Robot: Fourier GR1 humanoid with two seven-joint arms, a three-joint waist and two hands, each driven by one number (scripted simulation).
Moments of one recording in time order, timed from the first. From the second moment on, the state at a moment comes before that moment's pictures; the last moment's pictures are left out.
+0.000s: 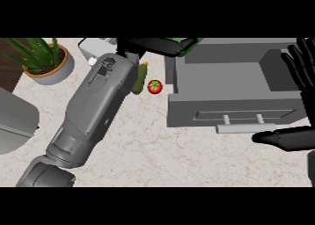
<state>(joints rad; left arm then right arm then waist) -1.14 0.00 0.03 -0.71 0.14 0.20 -0.40 -0.25 -0.22 -0.18 -1.85 -0.12 0.21 0.10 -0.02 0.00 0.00</state>
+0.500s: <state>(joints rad) -1.34 0.00 -0.12 -0.43 0.24 0.34 -0.27 -0.32 -0.21 -0.16 -1.81 -0.12 0.21 0.09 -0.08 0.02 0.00</state>
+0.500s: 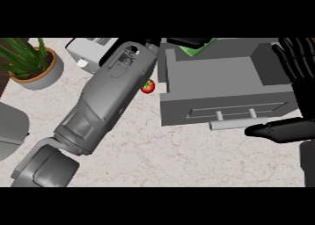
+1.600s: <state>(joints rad) -1.27 0.00 -0.29 -0.36 0.46 0.24 -0.33 -0.40 -0.17 0.00 -1.76 -0.24 0.39 0.07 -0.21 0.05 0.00</state>
